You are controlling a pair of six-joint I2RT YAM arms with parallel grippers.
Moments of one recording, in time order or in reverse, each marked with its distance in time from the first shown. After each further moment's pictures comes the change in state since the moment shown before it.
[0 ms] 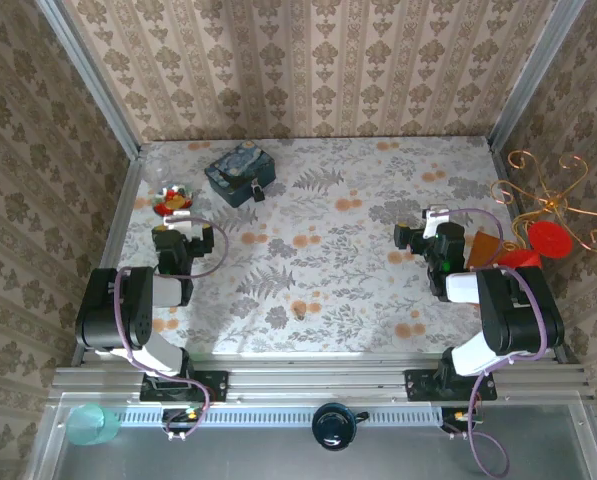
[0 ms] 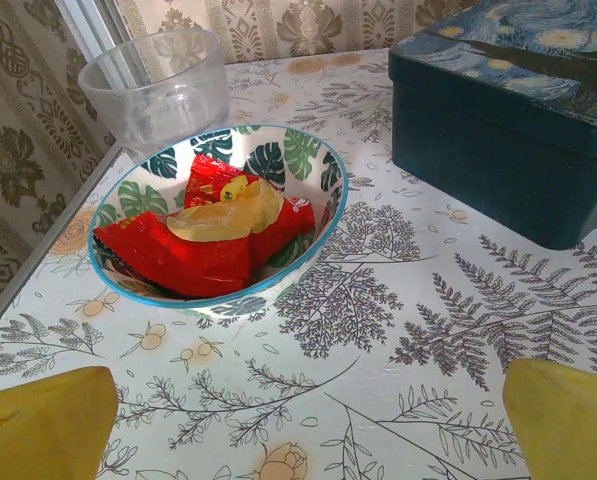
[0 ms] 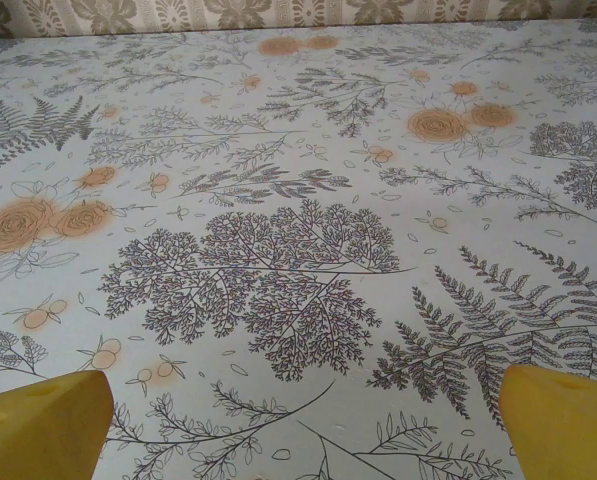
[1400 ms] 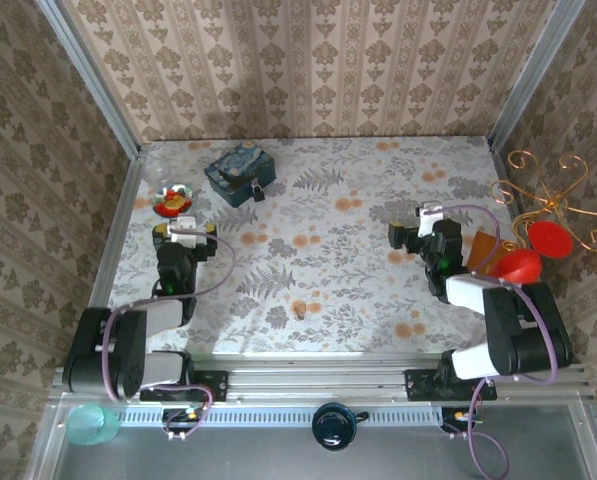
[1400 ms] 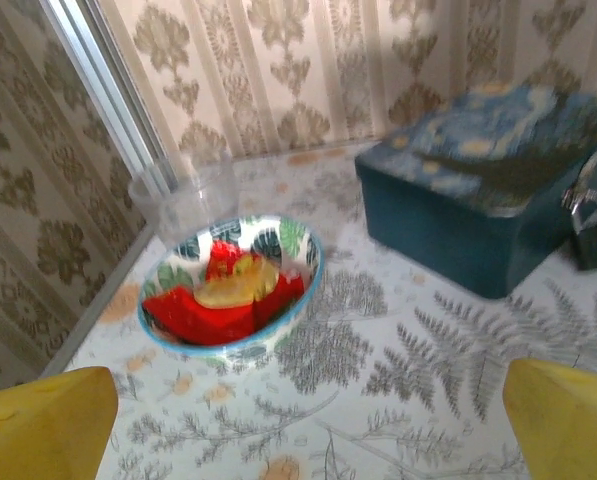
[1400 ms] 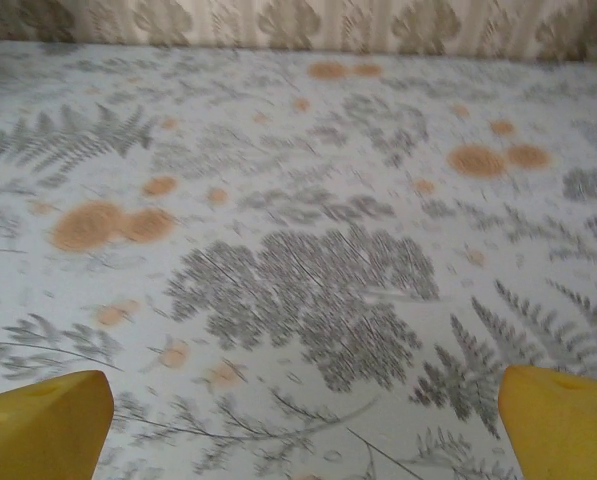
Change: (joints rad) left arm -0.116 -0.318 -0.104 -0.045 -0.108 0.054; right arm 0.077 -0.156 0.035 -0.172 0.005 -0.045
